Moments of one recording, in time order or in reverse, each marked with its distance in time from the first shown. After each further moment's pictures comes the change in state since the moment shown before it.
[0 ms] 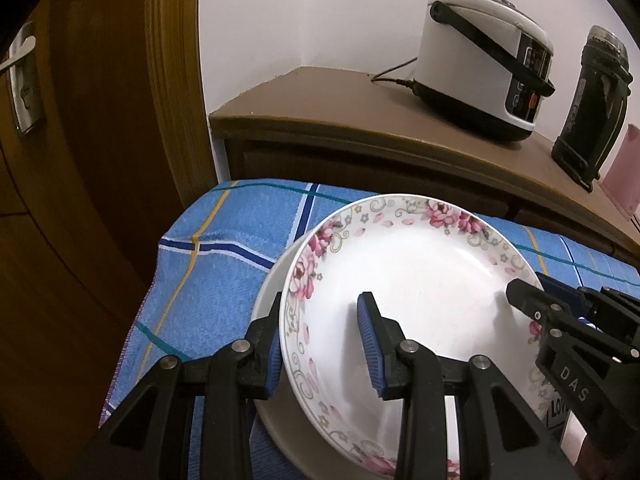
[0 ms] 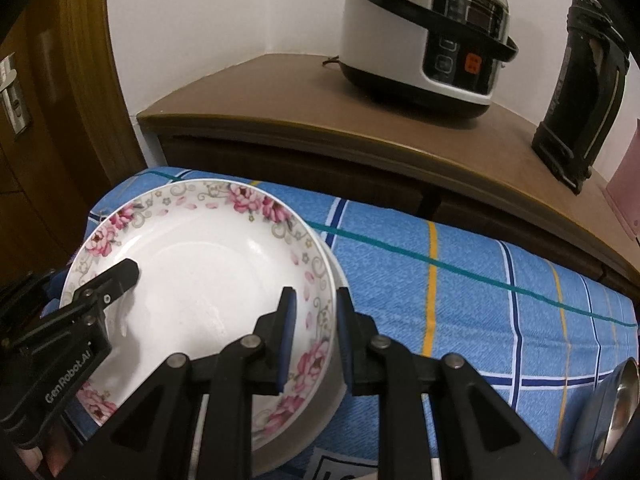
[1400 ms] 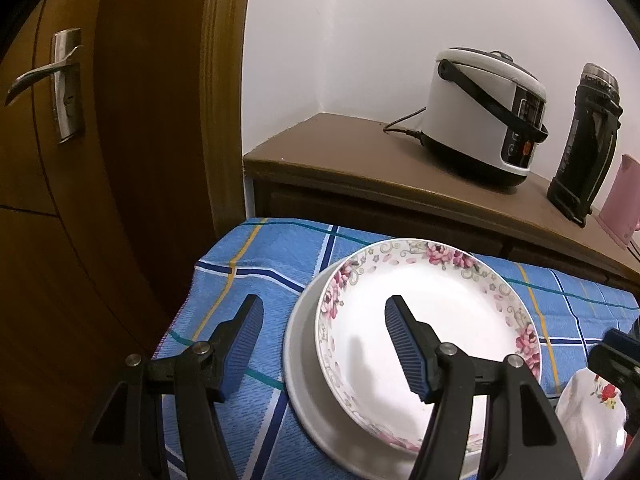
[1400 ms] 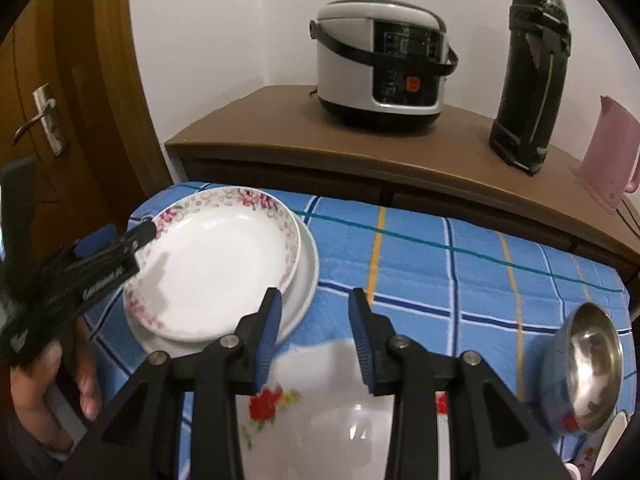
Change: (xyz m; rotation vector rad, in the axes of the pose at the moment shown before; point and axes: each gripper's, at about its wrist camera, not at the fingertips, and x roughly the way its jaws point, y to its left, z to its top) left arm -0.042 0.011 -0.011 -0.052 -0.181 0.024; right arm -0.091 -0.035 -0.052 0.042 -0.104 0.031
